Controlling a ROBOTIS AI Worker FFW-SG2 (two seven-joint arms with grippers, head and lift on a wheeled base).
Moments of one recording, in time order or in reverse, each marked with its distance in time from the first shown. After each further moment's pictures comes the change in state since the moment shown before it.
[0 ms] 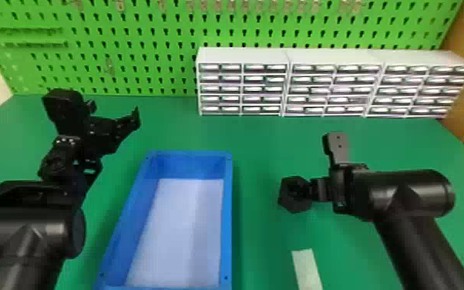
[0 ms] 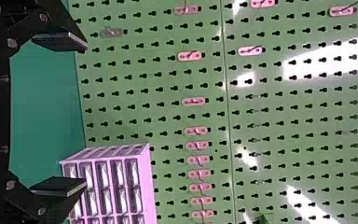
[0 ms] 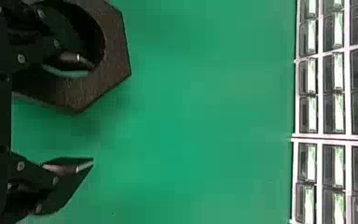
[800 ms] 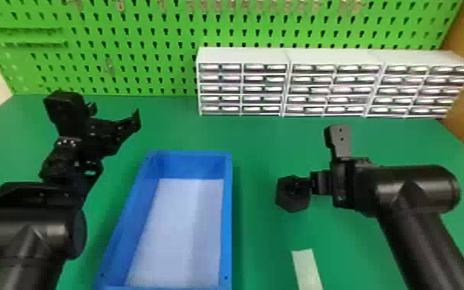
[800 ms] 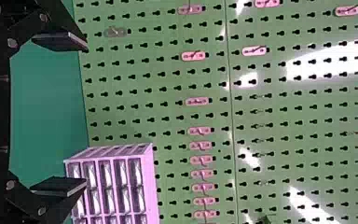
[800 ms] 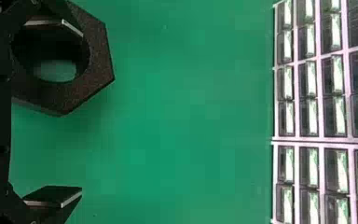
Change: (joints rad) left arm 0.001 0.000 -0.003 0.006 0.008 0.003 0.002; right arm 0.000 -0.003 -0.006 -0.048 -0.037 0.007 -0.005
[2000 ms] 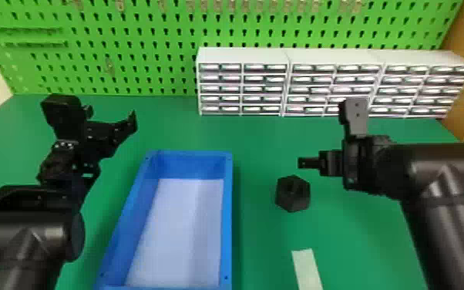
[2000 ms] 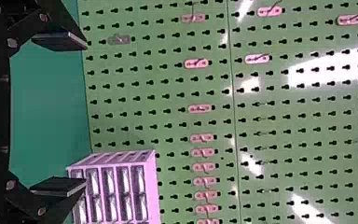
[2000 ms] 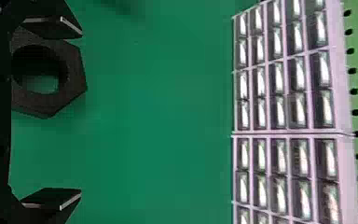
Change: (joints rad) left arm 0.006 -0.001 0.011 0.007 -0.001 -0.004 0.015; right arm 0.014 -0.019 -0.032 -0.253 -0.106 0.184 -0.083
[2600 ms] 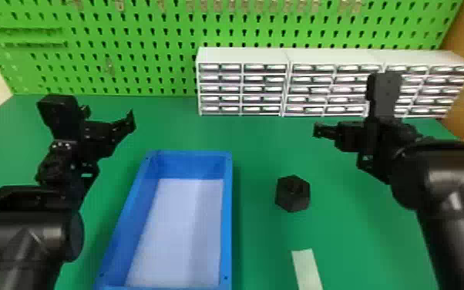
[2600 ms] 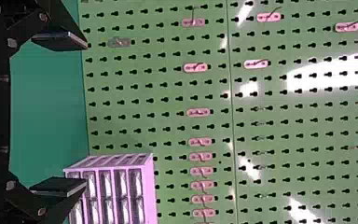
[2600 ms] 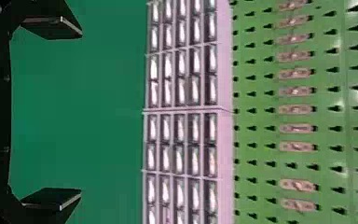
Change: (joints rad) left arm 0.002 0.000 0.006 0.000 0.010 -0.006 0.011; right arm 0.053 -0.022 -0.035 -0.099 0.038 -0.282 -0.001
